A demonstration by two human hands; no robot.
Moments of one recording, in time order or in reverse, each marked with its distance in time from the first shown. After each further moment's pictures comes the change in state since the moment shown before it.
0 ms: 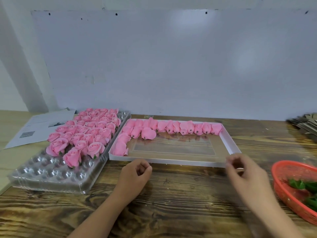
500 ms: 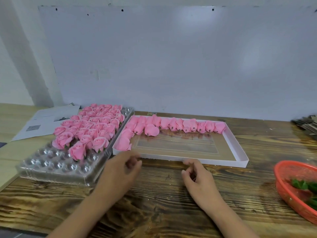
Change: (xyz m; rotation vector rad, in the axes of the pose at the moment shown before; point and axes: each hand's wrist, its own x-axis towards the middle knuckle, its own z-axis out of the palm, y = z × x) left_hand -0.028 0.023 -0.045 0.147 0.164 0.104; right_hand -0.026 -0.025 0.089 0.185 -0.404 0.038
